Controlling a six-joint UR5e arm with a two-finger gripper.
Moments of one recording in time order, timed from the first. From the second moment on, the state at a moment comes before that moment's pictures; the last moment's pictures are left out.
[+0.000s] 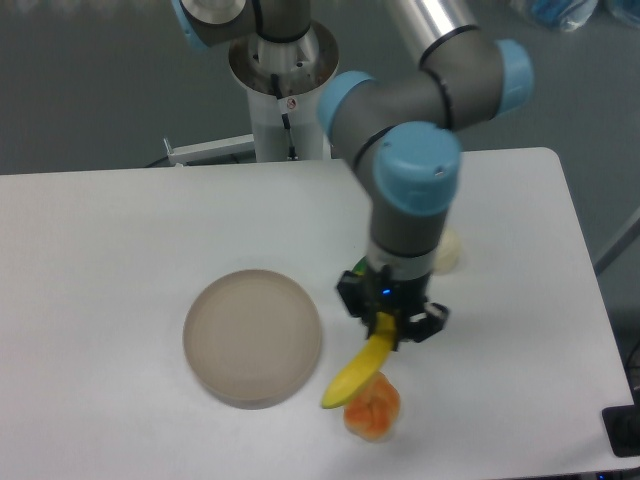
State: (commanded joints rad) arm 2.15 -2.03 -1.38 -1.17 1.49 0.63
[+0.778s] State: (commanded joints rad) arm 2.08 -2.01 -1.66 -0.94 1.51 0.68
